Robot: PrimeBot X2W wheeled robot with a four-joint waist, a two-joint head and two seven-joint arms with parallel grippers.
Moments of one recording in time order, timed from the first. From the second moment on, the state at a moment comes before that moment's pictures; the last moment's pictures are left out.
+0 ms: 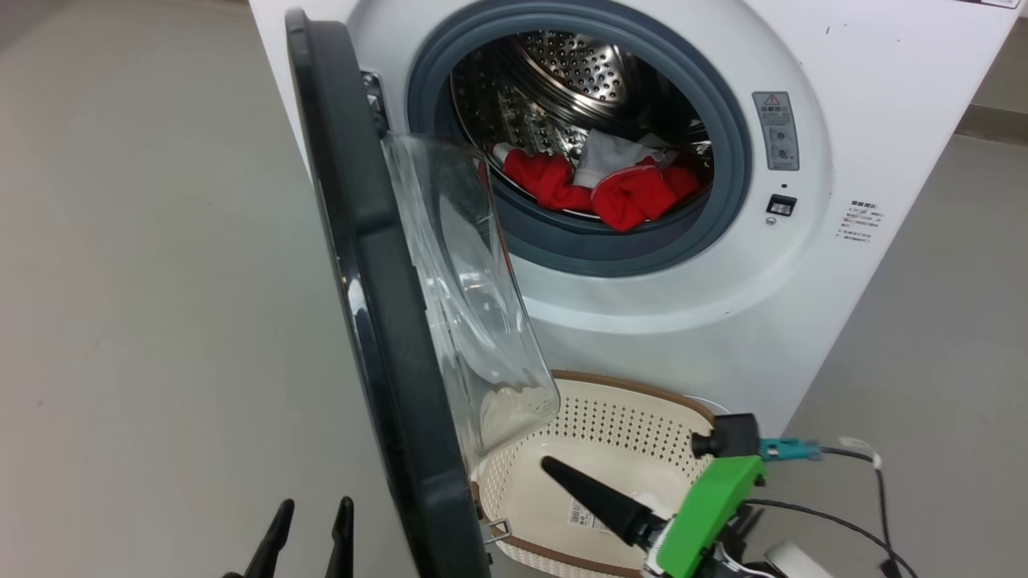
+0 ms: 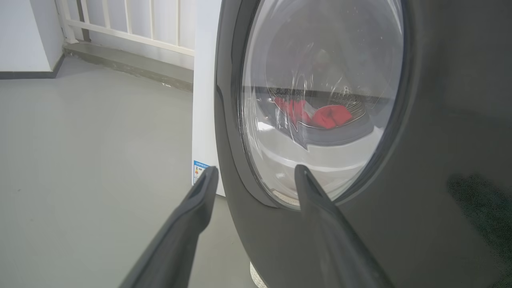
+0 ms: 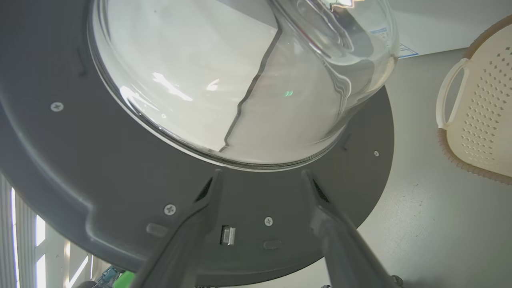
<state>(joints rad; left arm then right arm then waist) 0.08 0.04 -0.08 0.20 -0.32 -0.08 -0.25 -0.25 -0.12 0.58 0.32 1.53 0.12 0.24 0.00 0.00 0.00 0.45</state>
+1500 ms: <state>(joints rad) 0.08 0.04 -0.06 0.20 -0.31 -0.09 -0.25 -0.04 -0.11 0.16 0.34 0.39 0.12 -0.25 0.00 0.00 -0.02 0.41</state>
